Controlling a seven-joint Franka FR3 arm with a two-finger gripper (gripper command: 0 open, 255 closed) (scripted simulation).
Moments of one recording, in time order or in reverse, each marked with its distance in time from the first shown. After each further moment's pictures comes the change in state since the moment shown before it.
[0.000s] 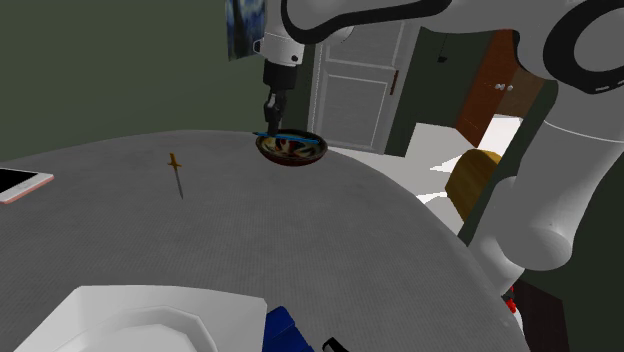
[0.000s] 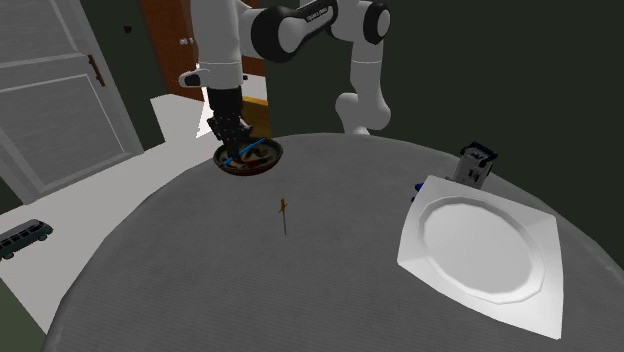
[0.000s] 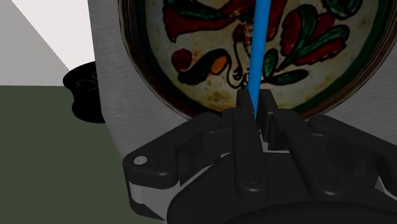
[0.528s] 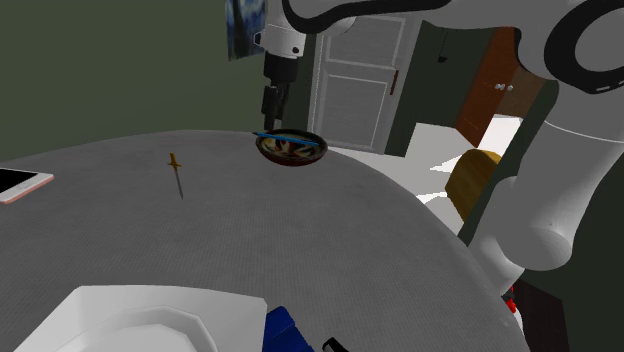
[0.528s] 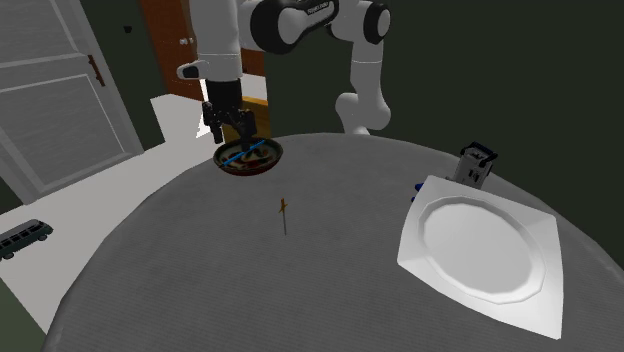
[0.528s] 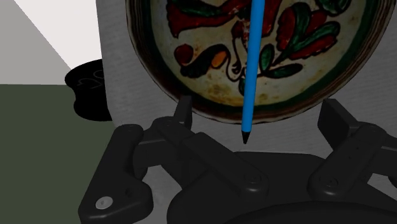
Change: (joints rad) arm -0.001 -0.003 0.000 0.037 0.000 -0.039 0.001
